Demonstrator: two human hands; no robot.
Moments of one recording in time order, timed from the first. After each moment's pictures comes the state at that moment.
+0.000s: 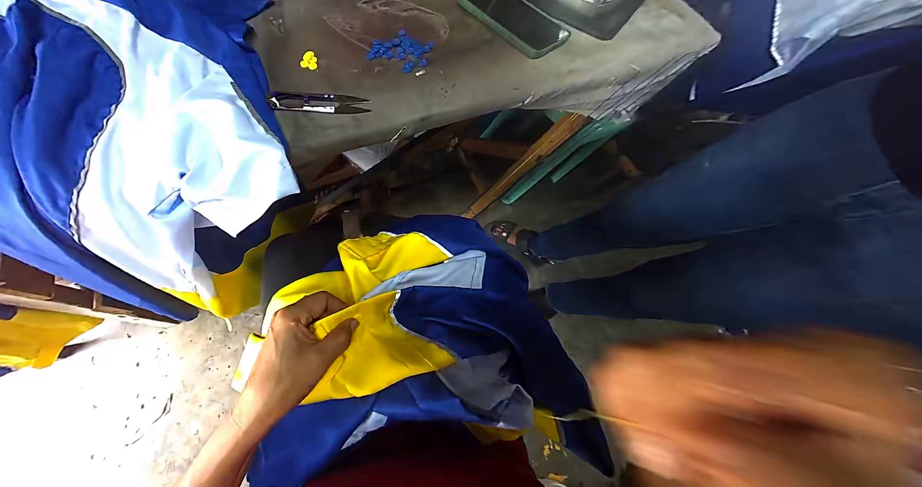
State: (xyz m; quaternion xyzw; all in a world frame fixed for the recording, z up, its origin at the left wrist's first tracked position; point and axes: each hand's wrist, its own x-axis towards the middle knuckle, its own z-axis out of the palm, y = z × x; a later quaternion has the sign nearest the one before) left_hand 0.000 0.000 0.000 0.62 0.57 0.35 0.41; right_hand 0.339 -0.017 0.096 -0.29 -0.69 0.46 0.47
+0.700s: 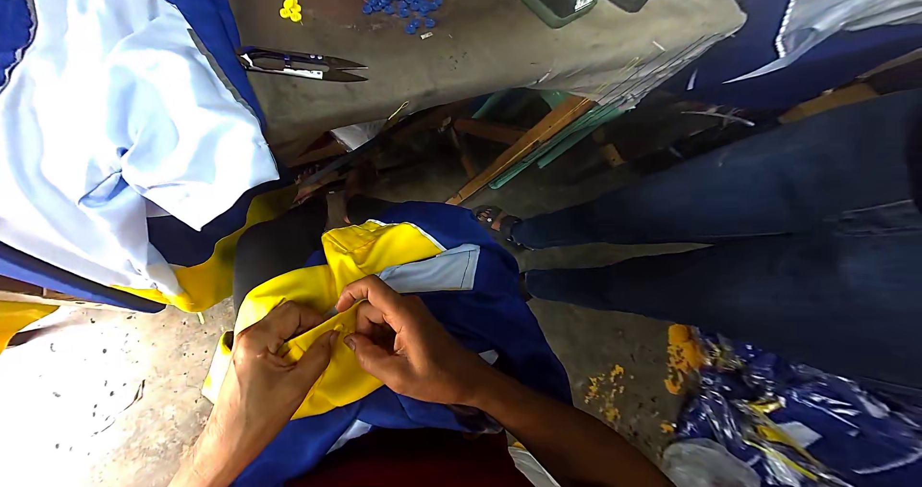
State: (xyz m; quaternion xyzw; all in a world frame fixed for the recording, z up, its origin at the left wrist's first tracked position) left_hand -0.002 -0.014 -0.013 0.63 0.57 0.40 0.35; right_hand 0.204 0.036 -0.003 -0.29 -0.72 0.56 0.30
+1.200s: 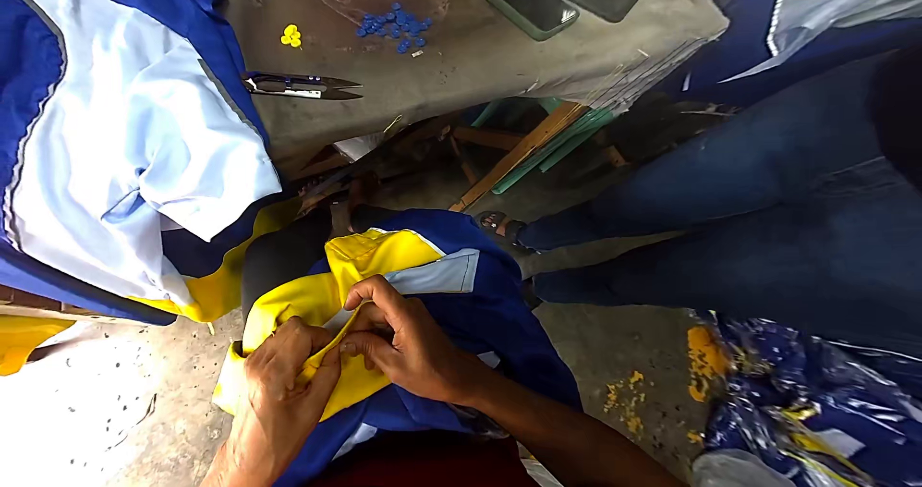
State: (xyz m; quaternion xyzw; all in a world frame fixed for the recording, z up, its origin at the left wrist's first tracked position) left_hand 0.004 -0.022 -0.016 0.71 0.54 0.41 0.19; right_hand 0.200 0.034 -0.008 -0.30 -0.70 0.56 0.33
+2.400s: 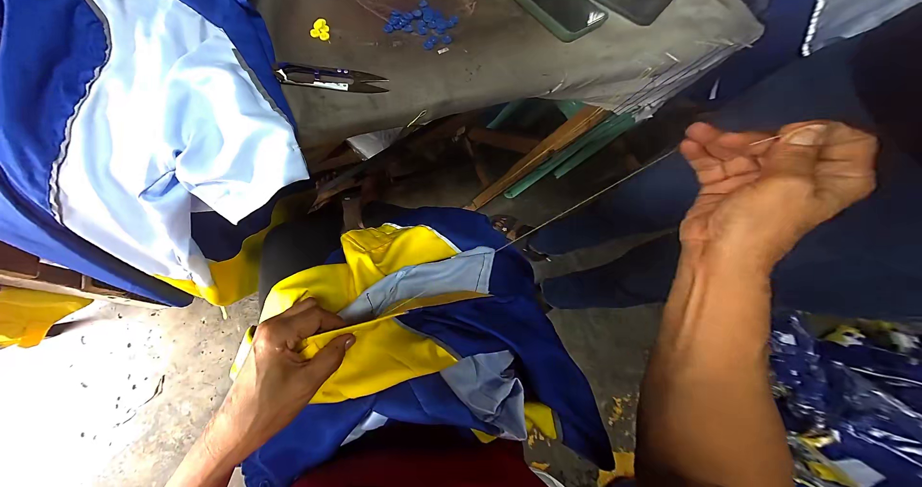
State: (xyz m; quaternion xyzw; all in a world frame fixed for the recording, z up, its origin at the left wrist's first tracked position) left_hand -0.017 -0.014 -0.007 0.68 0.52 0.38 0.35; right_hand 0.429 0.153 0.044 -0.48 -0.49 0.19 0.70
